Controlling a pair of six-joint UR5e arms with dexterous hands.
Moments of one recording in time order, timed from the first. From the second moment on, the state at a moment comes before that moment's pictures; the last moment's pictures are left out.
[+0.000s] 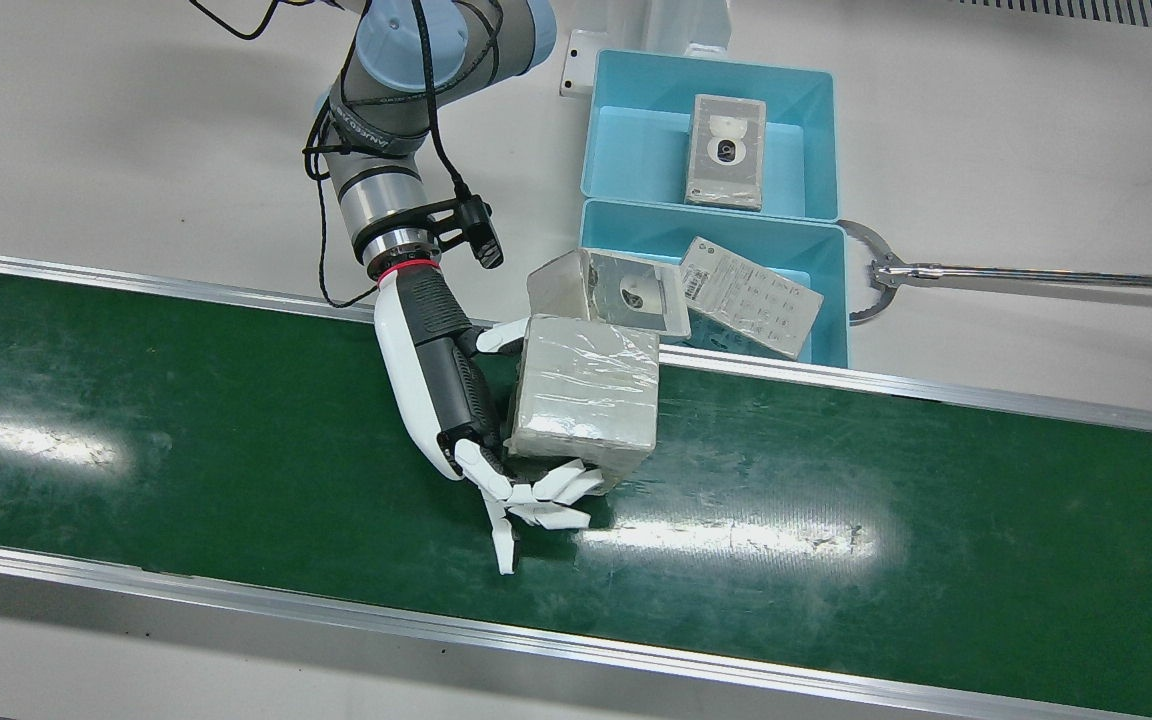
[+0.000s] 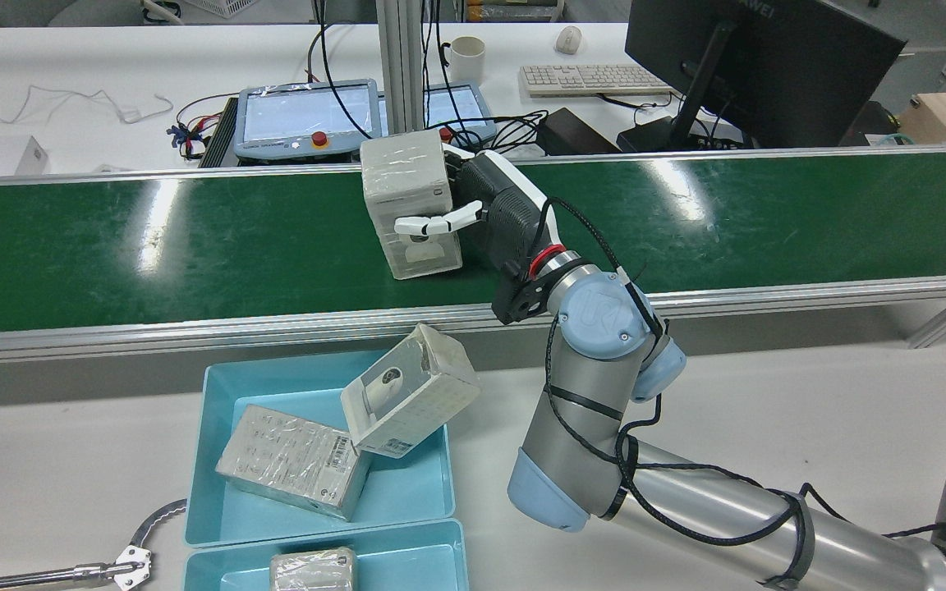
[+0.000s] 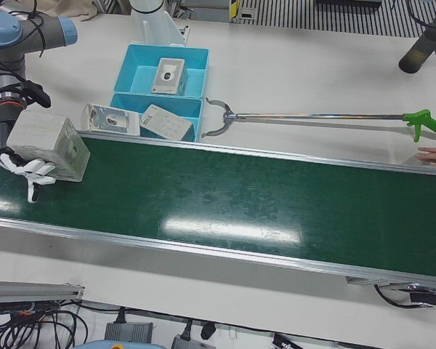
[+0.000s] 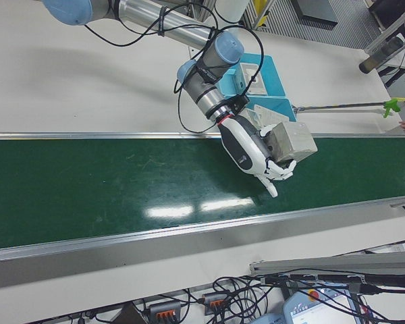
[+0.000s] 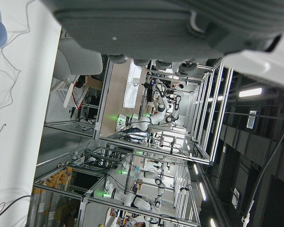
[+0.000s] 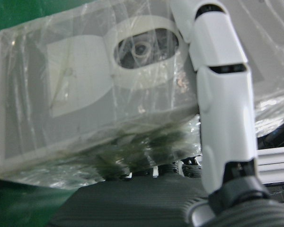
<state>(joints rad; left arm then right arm) -1.86 -1.90 -1.77 0.60 1.96 -0.16 0.66 -0.79 1.56 -3.52 -1.07 -0.12</state>
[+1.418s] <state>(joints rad) -1.86 -1.90 -1.77 0.60 1.96 -0.16 0.44 -0.81 1.89 -3.72 -1.20 -0.12</state>
